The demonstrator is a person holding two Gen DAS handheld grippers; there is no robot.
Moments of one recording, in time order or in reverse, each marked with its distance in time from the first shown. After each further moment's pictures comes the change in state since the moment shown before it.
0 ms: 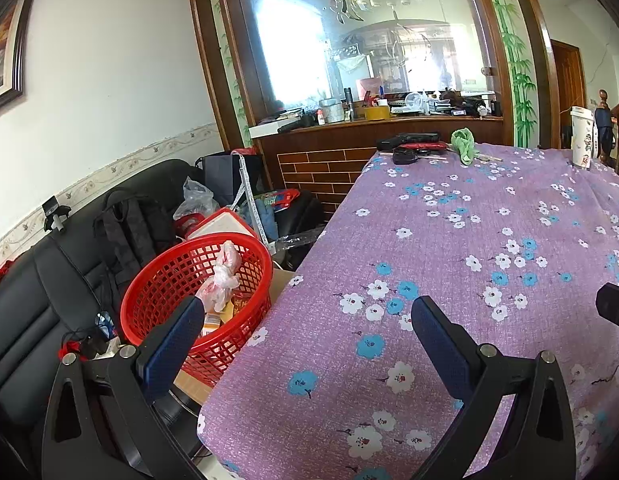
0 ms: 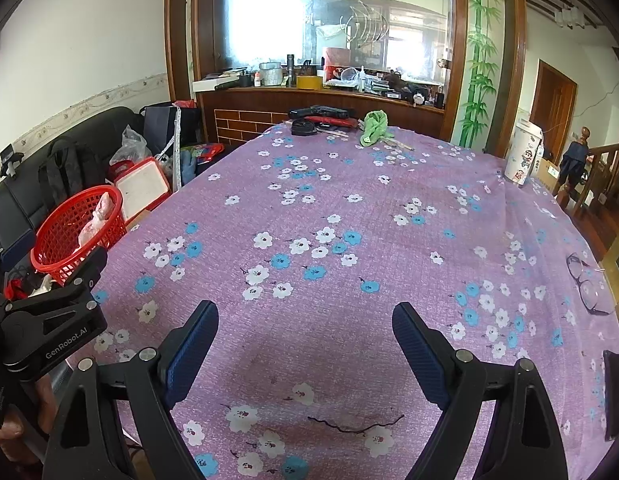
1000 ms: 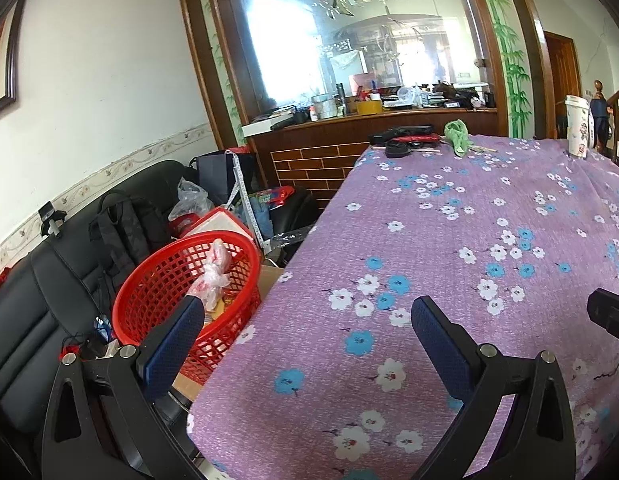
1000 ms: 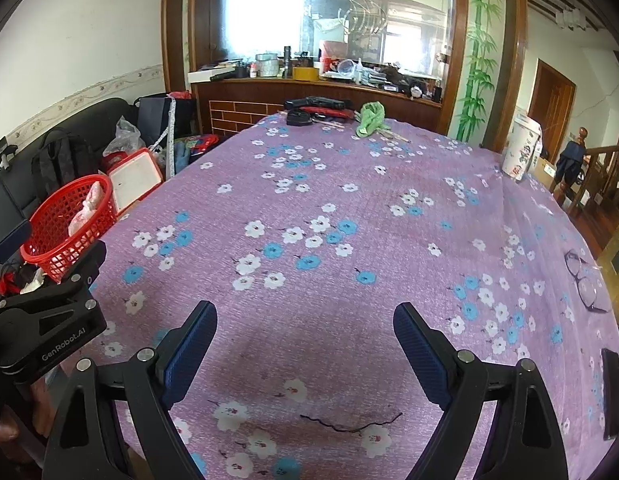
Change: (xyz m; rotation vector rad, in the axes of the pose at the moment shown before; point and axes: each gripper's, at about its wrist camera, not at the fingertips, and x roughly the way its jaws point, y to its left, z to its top) left arm 0.006 -0.012 -0.005 0.033 0.010 -0.012; right arm 0.012 -0.006 -0.006 0.000 0.032 -0.030
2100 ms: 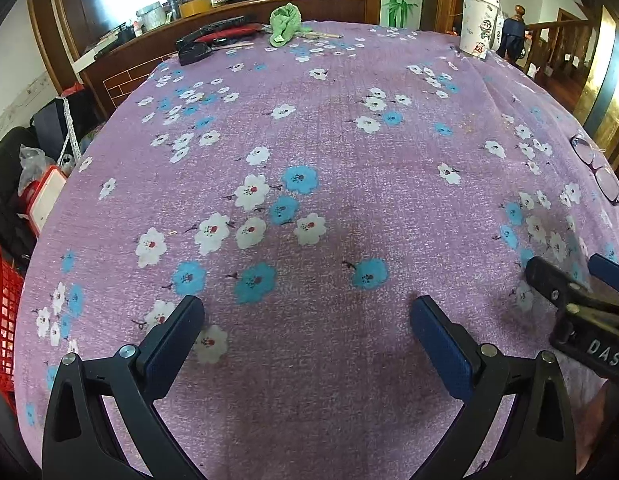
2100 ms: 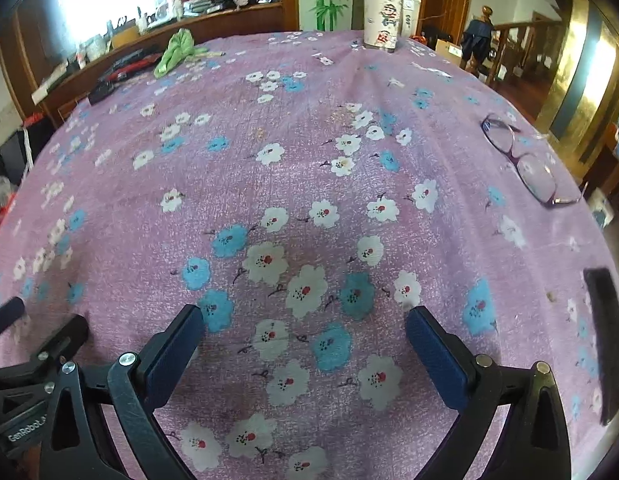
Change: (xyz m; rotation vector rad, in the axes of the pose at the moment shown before) left arm 0.075 -0.219 0.030 0.155 0.421 -0.433; right arm 0.084 -0.197 -0.018 0.342 0.267 -0.251
